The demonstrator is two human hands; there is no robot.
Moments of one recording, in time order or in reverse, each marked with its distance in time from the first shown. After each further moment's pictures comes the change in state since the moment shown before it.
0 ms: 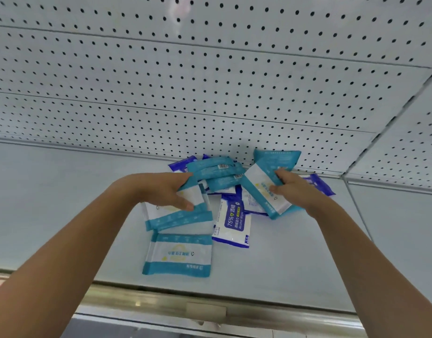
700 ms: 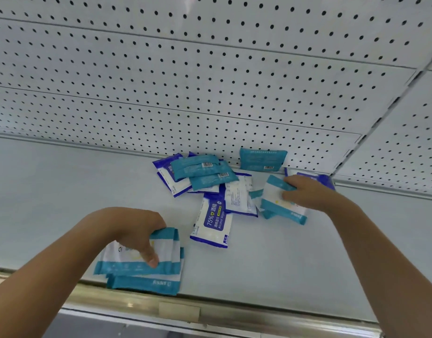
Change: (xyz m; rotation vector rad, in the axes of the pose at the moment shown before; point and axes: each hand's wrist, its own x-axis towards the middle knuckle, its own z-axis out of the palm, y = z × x) left_hand -0.021 0.019 0.055 0.266 -0.293 -0.181; right_hand 0.010 0.051 -0.057 -0.506 -0.111 -0.048
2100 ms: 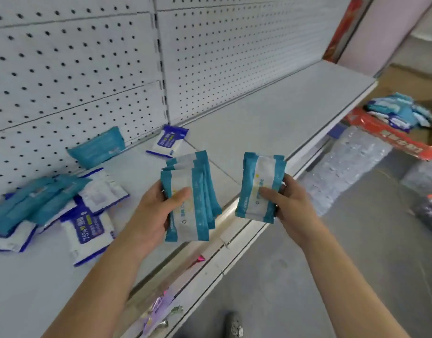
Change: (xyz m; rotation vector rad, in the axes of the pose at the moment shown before) left_hand 0.032 0.214 0.044 -1.332 -0.078 0.777; right_hand -0.292 0.039 0.145 1.568 0.991 0.409
